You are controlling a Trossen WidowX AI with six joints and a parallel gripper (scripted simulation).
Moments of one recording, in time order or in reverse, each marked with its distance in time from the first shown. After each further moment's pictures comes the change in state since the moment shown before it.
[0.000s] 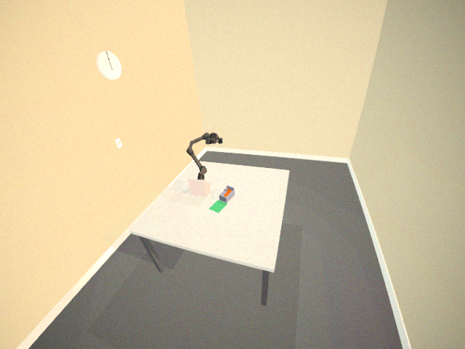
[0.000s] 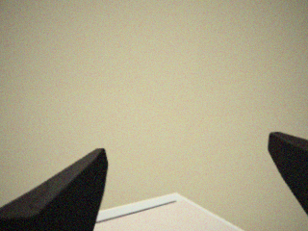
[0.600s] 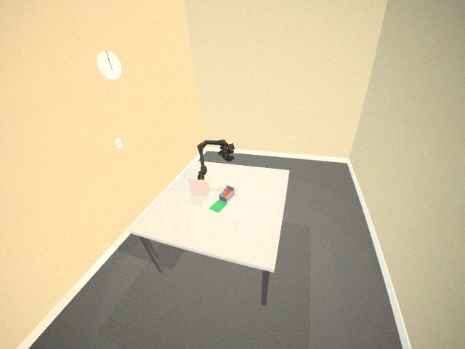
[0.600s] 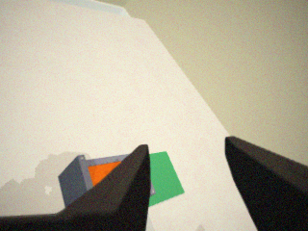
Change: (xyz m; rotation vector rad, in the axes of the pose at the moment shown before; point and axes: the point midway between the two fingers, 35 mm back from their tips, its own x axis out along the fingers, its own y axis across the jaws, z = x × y) arm 0.080 0.078 -0.184 -0.530 0.762 -0.026
